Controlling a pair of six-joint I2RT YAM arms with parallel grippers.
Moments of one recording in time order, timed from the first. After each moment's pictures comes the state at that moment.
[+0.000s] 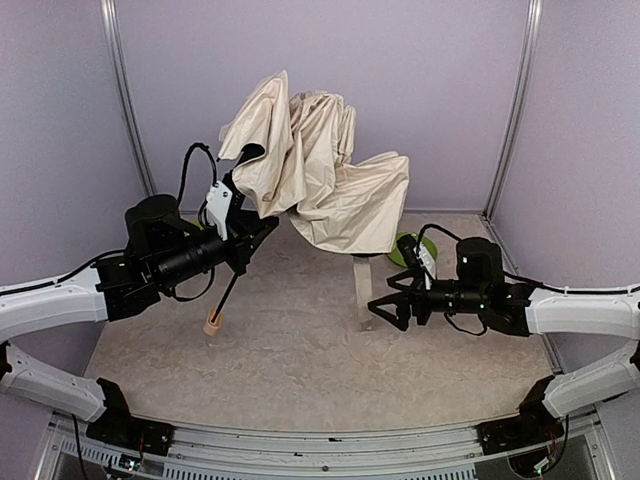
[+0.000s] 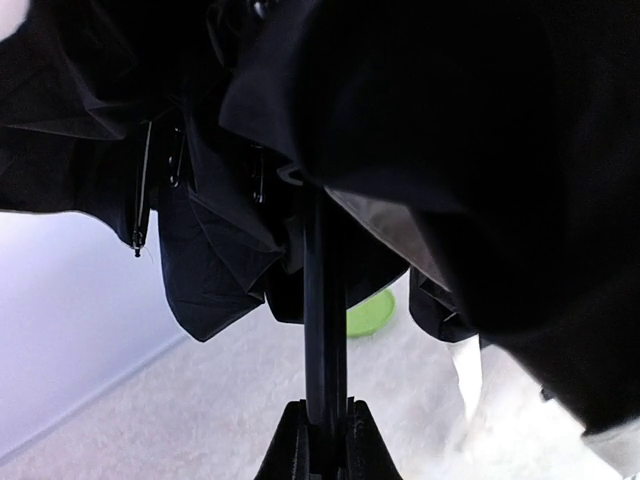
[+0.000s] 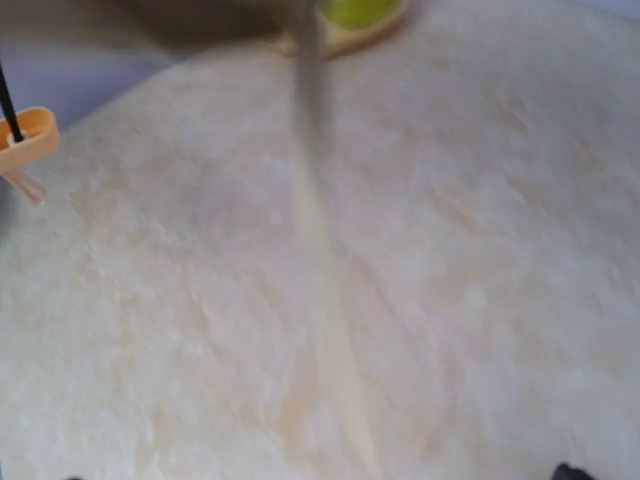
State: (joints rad) left arm -0.86 1.16 0.85 0.28 -0.03 0.12; right arm 0.70 1.22 0.59 0.26 -0.41 0.11
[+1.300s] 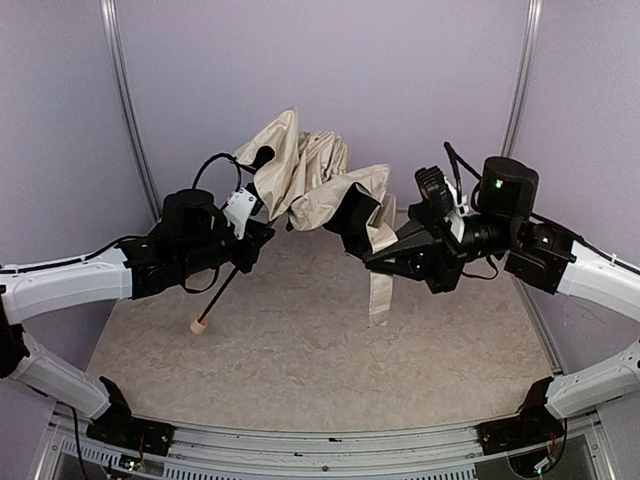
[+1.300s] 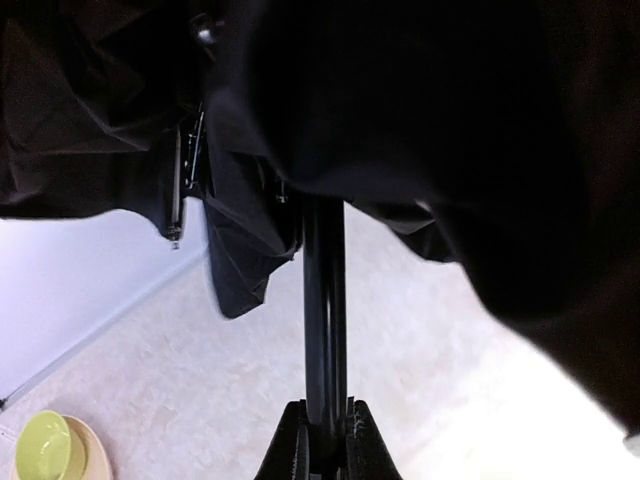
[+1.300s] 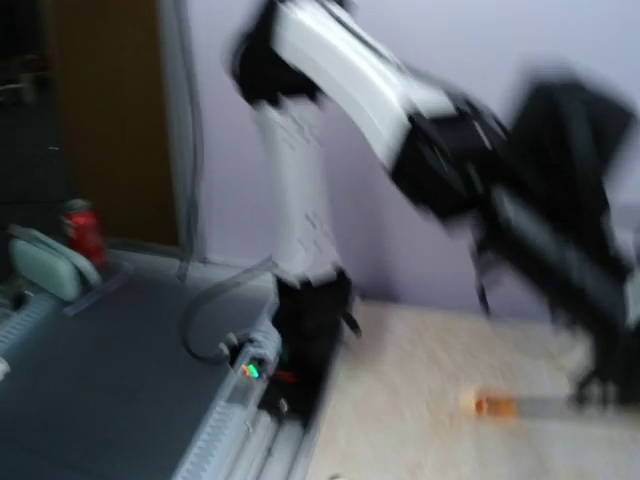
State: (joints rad) left arm -0.75 1.31 0.95 0.10 -0.11 0.15; right arm 0.86 1.15 1.03 0.07 -0.96 -0.11
